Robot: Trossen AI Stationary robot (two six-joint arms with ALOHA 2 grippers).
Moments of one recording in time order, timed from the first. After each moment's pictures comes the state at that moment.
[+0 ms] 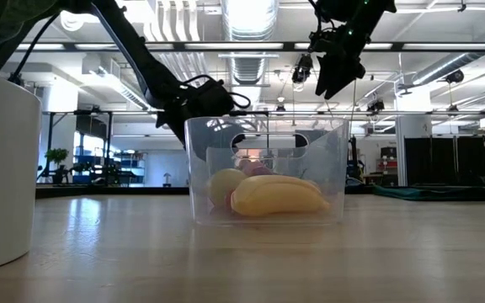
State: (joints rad) left arm 0.46 1.93 1.08 0.04 0.12 0.11; right arm -0.59 1.42 1.37 -0.88 0.08 -0.03
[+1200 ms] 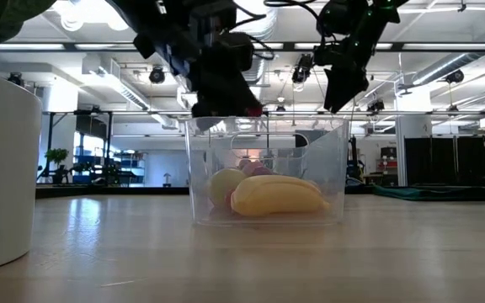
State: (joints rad) left arm 0.08 1.66 1.11 -0.18 0.37 -0.37; right arm -0.59 1.42 1.27 -0.88 0.02 -0.07
